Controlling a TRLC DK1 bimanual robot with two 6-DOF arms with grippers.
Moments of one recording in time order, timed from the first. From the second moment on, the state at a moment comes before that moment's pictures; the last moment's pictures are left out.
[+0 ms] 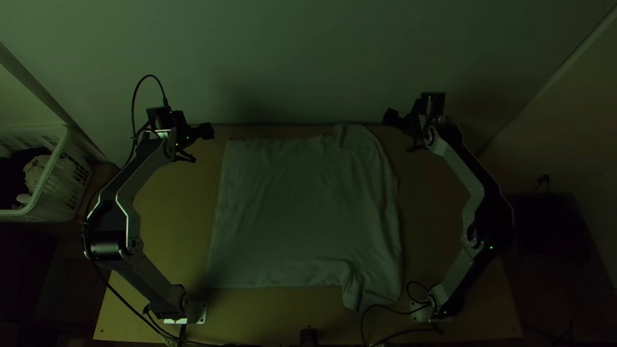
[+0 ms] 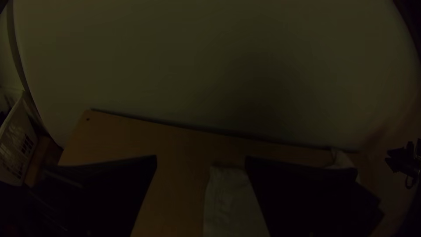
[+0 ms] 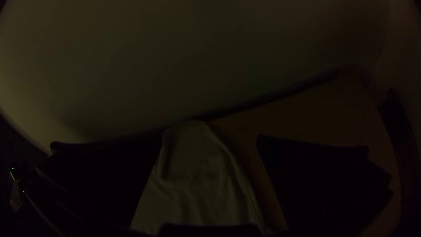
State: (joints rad) left arm 0.08 1.79 1.49 -0.19 0.10 -0.14; right arm 0.13 1.93 1.68 -0.37 -0.10 0.42
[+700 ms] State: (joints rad) left arm 0.01 2.14 1.81 -0.38 0.02 -0.10; right arm 0.15 2.11 1.85 -0.52 -0.10 0.45
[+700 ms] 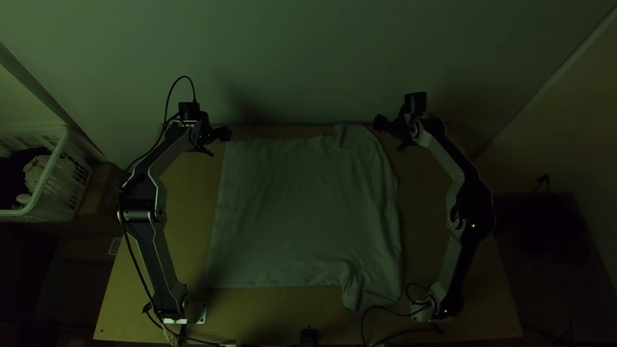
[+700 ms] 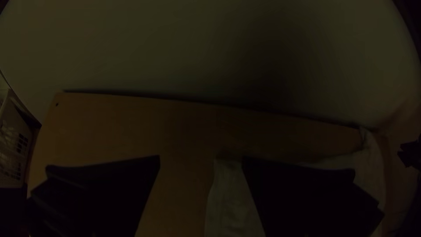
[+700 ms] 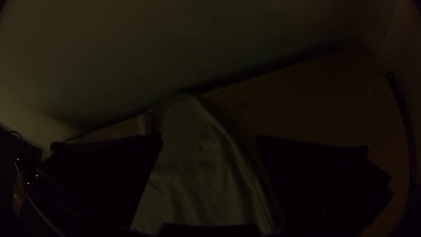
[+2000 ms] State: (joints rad) left arm -0.05 2.32 2.06 -0.62 -0.07 0.00; right arm 0.17 2.21 1.96 -0.61 -0.07 0.46
